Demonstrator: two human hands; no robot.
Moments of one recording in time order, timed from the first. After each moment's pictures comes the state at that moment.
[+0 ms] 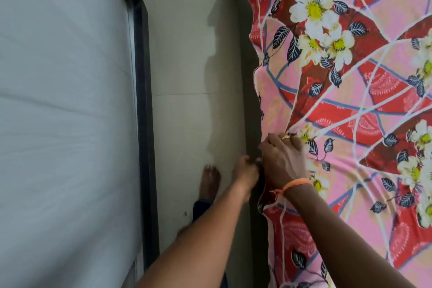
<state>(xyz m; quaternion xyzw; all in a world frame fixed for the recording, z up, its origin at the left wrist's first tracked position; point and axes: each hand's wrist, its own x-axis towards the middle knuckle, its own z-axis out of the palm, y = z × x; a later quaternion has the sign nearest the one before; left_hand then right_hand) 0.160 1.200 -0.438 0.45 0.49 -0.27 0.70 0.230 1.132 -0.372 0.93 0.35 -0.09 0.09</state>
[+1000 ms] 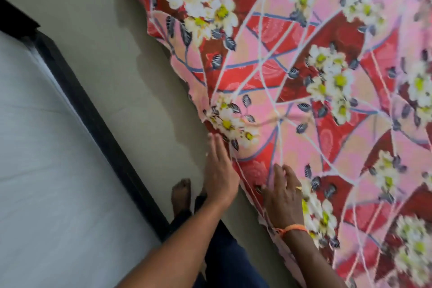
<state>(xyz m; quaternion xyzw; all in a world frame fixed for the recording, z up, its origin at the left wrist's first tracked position) 0.112 1.166 -0.342 0.88 0.16 -0.16 0.42 0.063 1.010 -0.304 0.97 -0.13 -0.20 -0.08</state>
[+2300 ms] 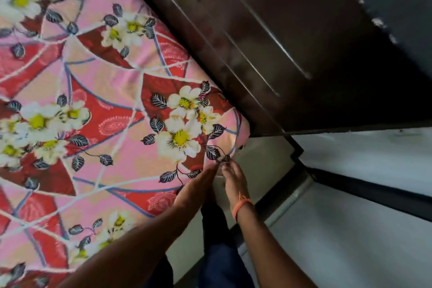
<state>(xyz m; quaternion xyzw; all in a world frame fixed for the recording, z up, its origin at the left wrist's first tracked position) -0.487 0.683 -0.274 -0.01 0.87 -0.28 0.40 -0.595 0.711 -0.332 0.13 -0.77 0.27 -0.56</state>
